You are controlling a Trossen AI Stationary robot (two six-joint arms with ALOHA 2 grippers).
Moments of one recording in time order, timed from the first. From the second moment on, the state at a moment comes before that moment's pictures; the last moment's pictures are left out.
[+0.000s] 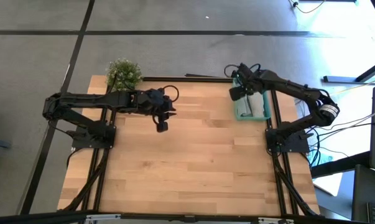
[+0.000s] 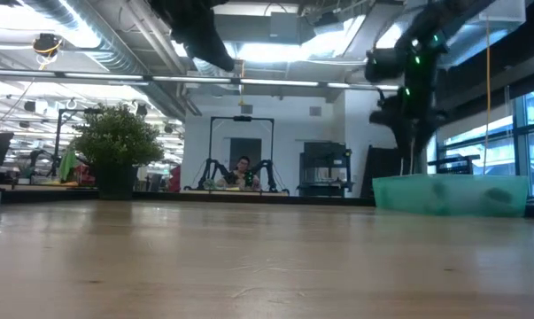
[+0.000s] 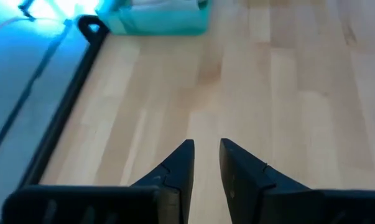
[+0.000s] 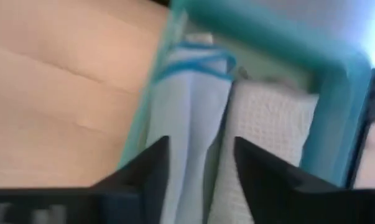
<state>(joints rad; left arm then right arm) 0.12 1.29 1.11 -0.53 -0.13 0.06 -0.73 1.41 1.01 -0.88 0.30 0.44</state>
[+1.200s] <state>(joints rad) 0.13 0.58 0.63 -0.14 -0.01 -0.08 -0.26 0.82 0.55 0.24 -0.41 0.15</state>
